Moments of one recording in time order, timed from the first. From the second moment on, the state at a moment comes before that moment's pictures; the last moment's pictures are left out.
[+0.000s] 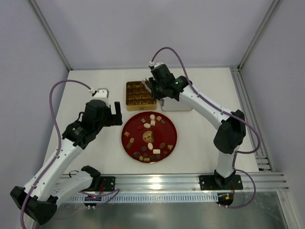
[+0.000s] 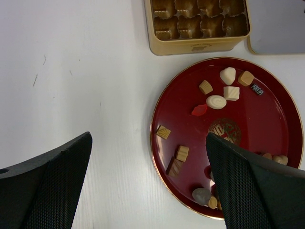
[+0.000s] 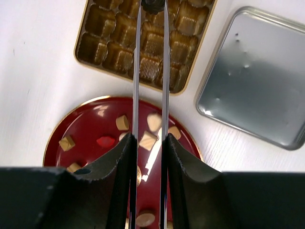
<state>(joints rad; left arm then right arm) -0.50 0.90 0.97 -0.67 -0.30 -0.34 0.71 1.84 1.78 -0.71 0.17 0.33</state>
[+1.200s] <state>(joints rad) -0.50 0.92 0.97 -0.67 -0.29 -0.34 0.65 2.10 1.96 -0.64 0.13 0.29</state>
